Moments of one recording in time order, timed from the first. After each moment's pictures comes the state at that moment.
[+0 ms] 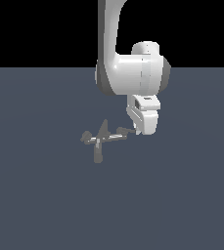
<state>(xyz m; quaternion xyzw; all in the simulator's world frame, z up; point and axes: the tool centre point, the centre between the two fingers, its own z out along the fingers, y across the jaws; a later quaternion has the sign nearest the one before) 0.030 -0.100 0.060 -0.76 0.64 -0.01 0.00</state>
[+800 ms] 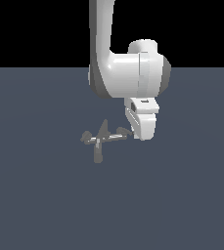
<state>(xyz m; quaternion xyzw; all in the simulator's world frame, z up) -0.001 -0.088 0.060 -0.75 0.66 -0.01 -0.01</state>
